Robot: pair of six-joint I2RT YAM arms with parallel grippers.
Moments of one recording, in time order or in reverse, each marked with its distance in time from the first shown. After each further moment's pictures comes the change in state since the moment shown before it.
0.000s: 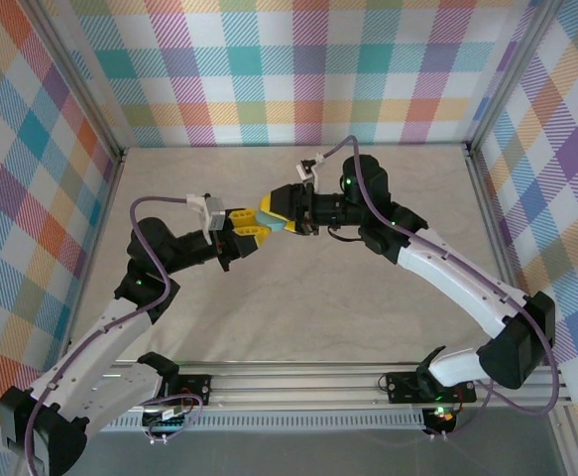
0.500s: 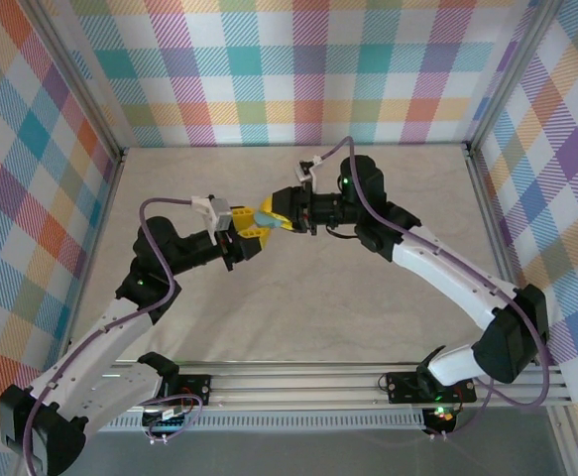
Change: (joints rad) left arm -0.008 -0.007 0.000 -0.120 -0.127 0.087; right arm -0.037 0.047 -0.021 0.049 -0.037 0.051
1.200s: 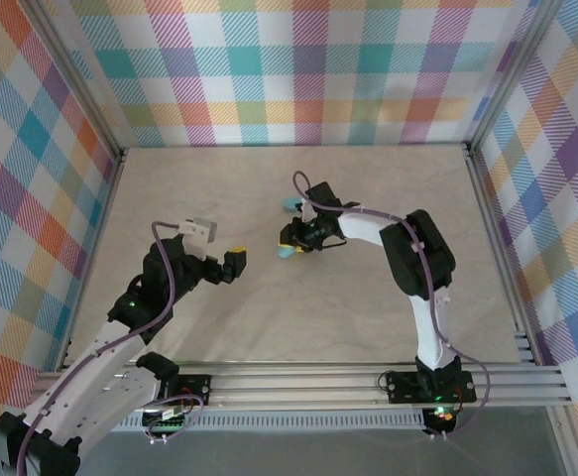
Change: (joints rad) left arm 0.001 -0.160 -0.150 -0.425 -0.621 -0.009; right arm -0.125 0.711 0.158 -0.288 0.212 -0.539
